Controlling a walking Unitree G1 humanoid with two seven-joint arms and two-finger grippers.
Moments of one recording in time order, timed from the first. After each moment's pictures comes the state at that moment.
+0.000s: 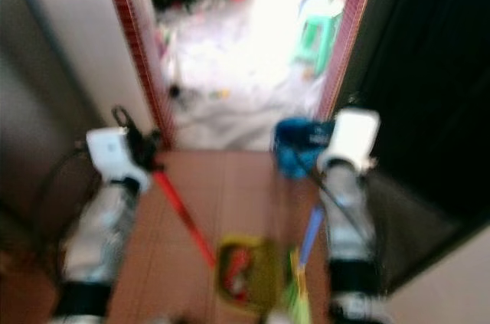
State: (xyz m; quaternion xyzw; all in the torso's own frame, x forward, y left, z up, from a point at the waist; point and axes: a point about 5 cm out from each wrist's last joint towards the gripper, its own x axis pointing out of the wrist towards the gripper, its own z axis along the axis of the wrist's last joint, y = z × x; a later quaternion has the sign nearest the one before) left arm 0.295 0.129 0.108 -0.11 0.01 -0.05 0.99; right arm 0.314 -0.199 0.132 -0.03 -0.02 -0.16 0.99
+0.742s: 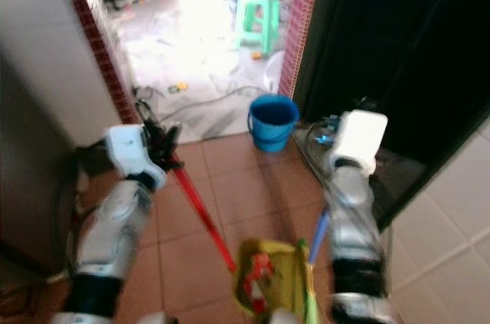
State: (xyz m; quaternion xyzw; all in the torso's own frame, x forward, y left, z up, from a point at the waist) left arm 0.299 0.125 0.110 -0.12 0.01 -0.06 0.99; right arm 0.316 -0.186 0.133 -0.03 -0.03 -0.14 0.99
